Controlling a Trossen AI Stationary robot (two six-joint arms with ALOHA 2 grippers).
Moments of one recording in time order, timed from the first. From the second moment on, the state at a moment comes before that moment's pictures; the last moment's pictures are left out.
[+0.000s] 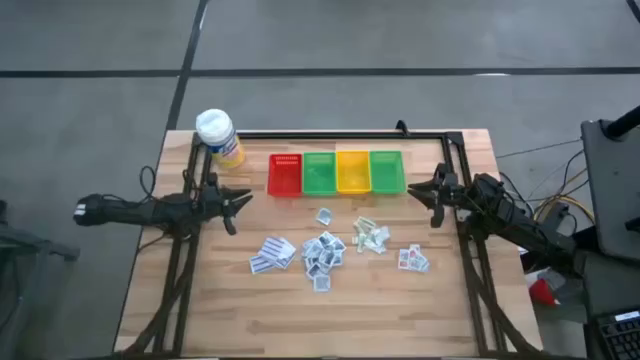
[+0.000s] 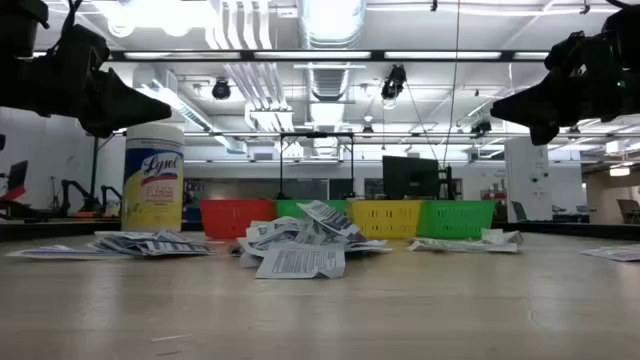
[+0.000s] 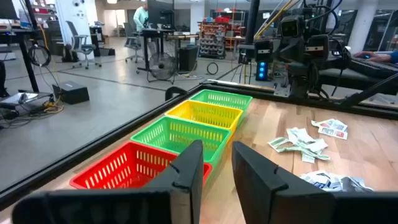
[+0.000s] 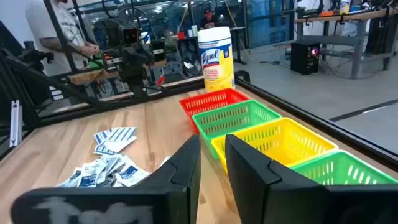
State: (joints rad) left arm -0.10 0.13 0.03 0.01 -0.52 -0.06; right arm -0.52 0.02 0.05 -0.08 -0.29 0.17
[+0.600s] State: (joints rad) left arm -0.10 0.13 0.03 0.01 -0.52 -0.06; right arm -0.52 0.02 0.05 -0.08 -0.29 0.17
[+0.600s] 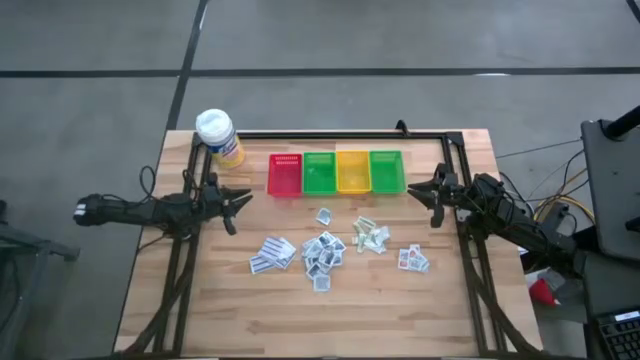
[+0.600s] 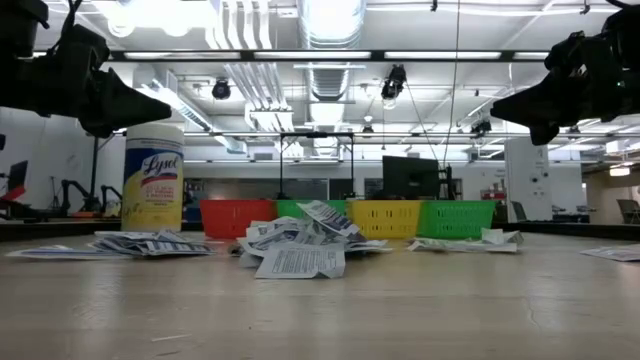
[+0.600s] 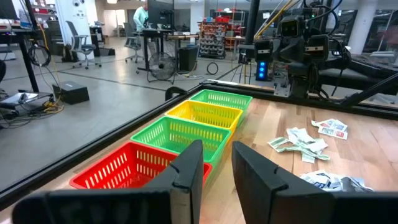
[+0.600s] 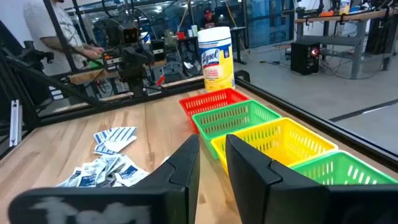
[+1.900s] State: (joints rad) left arm -0.10 0.13 0.03 0.01 -0.52 -0.06; right arm -0.52 0.02 0.05 -0.08 -0.29 0.17
